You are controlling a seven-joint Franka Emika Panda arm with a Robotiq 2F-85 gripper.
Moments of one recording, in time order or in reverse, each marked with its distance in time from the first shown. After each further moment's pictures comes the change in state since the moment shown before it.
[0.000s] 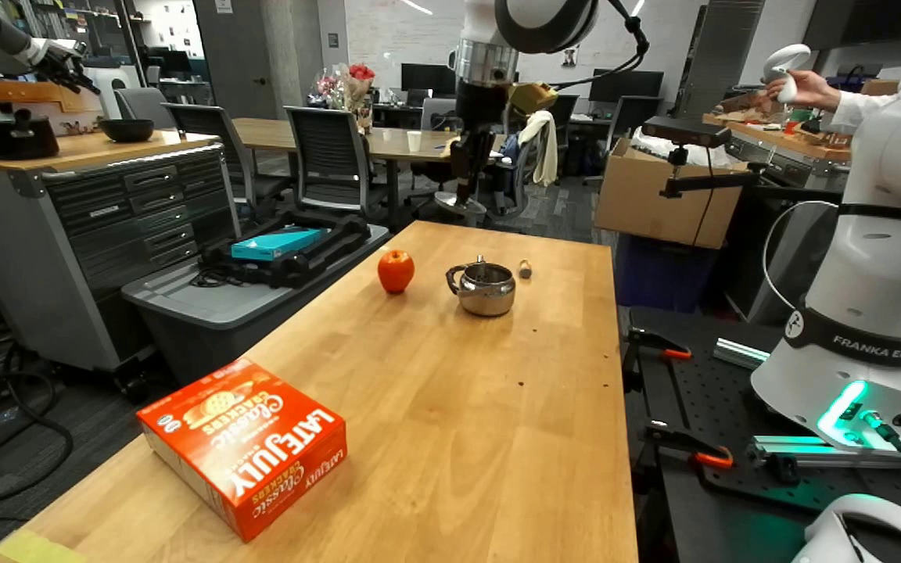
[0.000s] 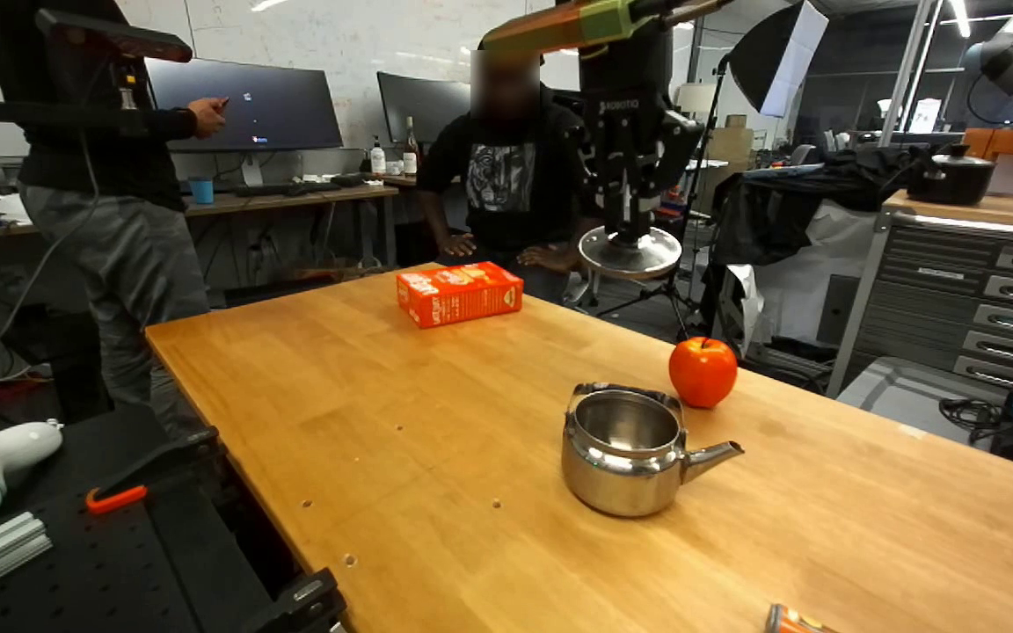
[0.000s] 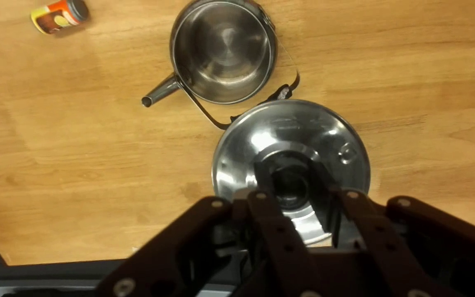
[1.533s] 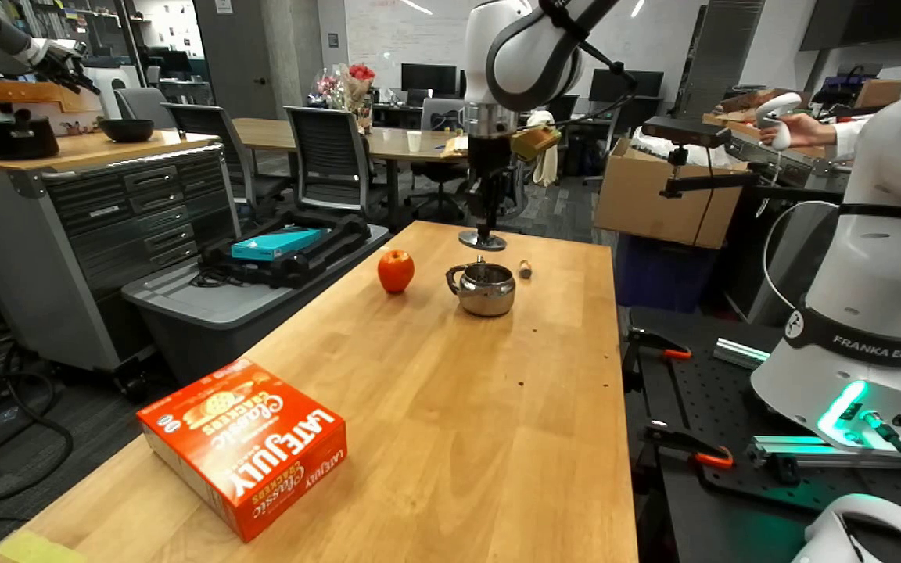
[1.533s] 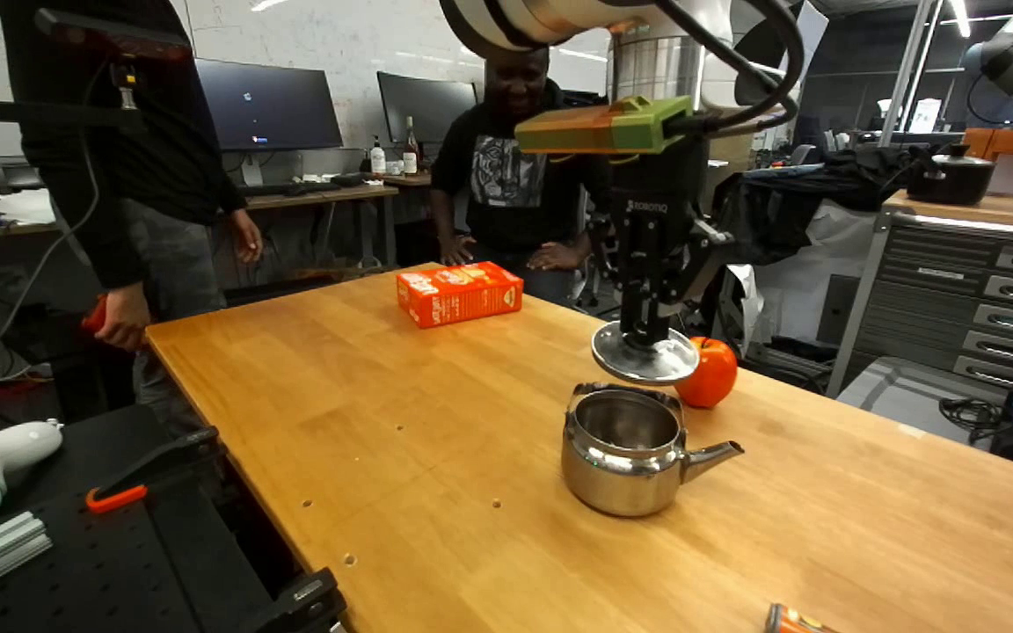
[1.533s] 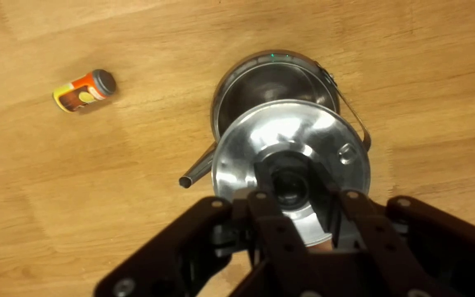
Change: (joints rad) arm -0.041 0.160 -0.043 0.015 -0.013 0.001 0.017
